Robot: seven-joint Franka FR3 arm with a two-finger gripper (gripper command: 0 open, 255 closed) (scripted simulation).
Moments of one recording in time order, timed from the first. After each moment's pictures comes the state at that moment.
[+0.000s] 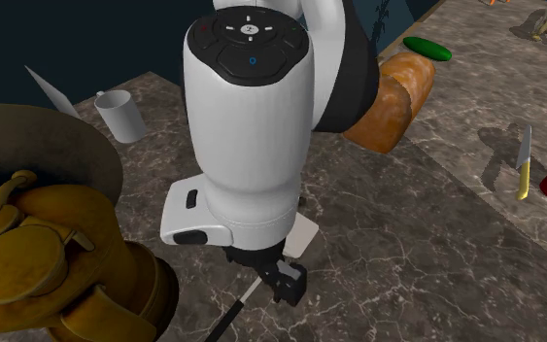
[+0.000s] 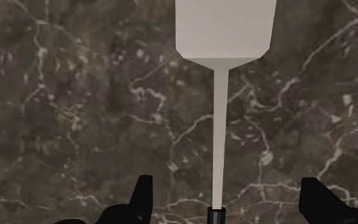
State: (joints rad) arm -0.06 0.51 0.15 -1.67 -0.14 2.22 0.79
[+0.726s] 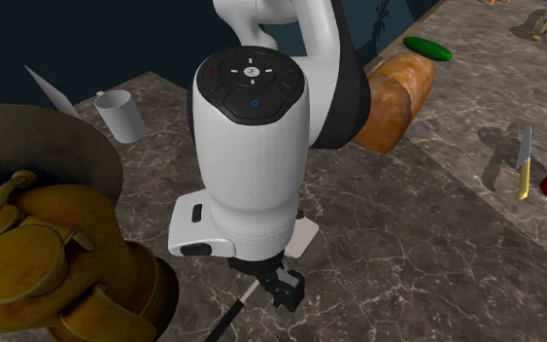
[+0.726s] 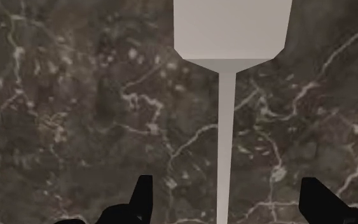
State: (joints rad) arm -0.05 0.54 0.14 -1.69 -0.15 2.27 0.80
